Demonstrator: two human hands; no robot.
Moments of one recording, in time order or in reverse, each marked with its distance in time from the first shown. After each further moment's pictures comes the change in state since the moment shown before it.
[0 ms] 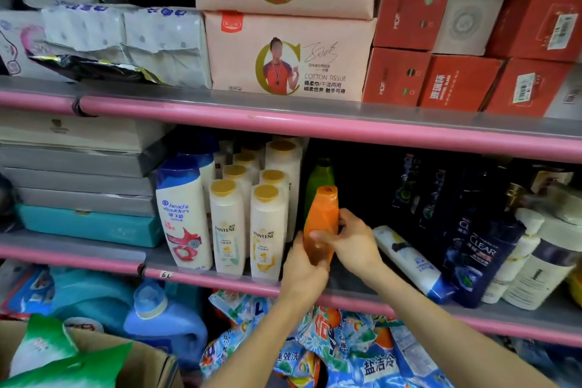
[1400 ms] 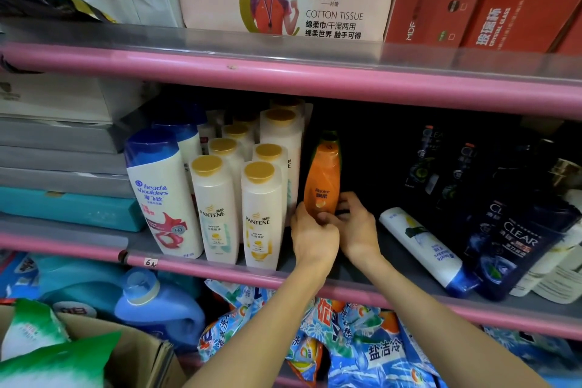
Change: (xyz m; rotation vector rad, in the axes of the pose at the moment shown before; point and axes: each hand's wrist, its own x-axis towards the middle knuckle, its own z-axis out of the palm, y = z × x) left_hand 0.048 0.004 0.030 -0.086 0.182 -0.118; right_hand 0.039 0.052 0.039 0.099 0.119 0.078
